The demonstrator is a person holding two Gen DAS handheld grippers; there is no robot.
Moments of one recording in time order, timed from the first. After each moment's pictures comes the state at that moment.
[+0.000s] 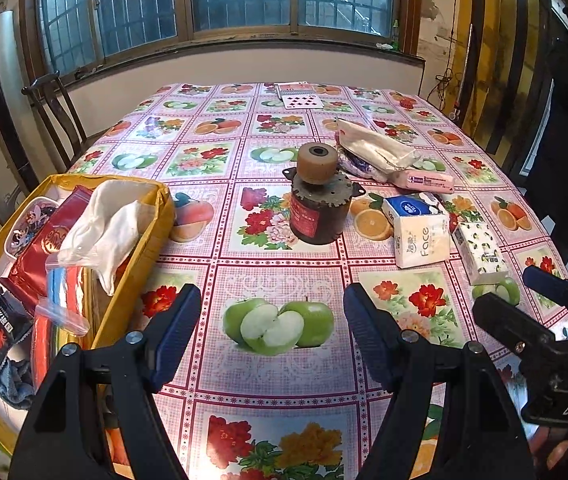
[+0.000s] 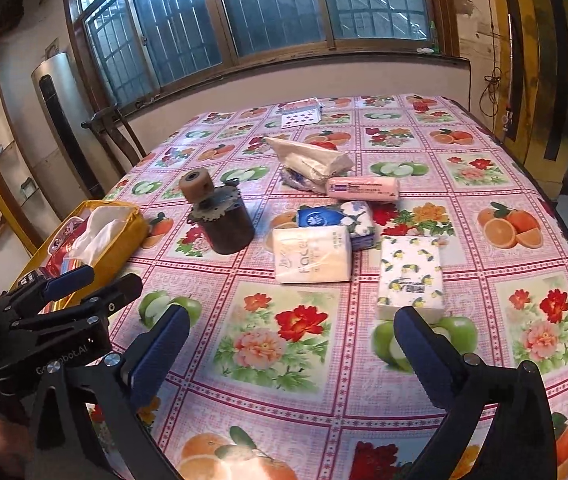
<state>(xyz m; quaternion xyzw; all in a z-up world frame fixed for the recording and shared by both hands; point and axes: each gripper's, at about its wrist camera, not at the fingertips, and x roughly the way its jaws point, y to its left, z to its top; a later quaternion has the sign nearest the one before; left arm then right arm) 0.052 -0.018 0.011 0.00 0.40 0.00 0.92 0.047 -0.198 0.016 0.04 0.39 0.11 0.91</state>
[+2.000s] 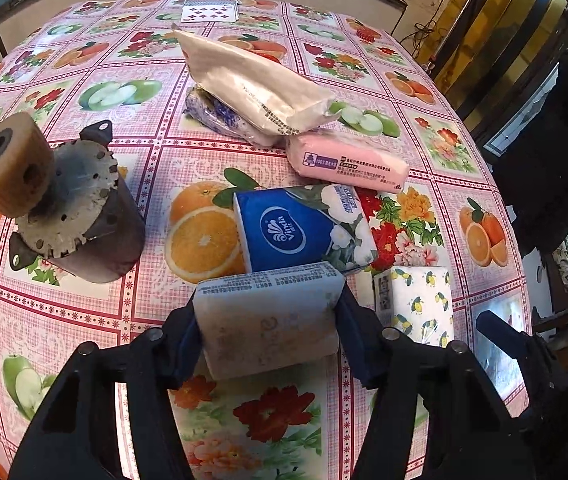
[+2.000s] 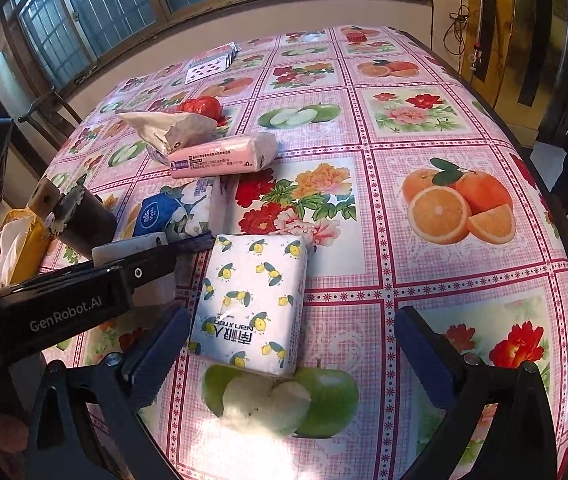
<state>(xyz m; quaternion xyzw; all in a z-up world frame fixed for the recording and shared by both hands) 0.178 -0.123 -0.041 -0.08 0.54 -0.08 0.84 0.131 -0.286 -0.030 0.06 0.50 0.05 0.86</state>
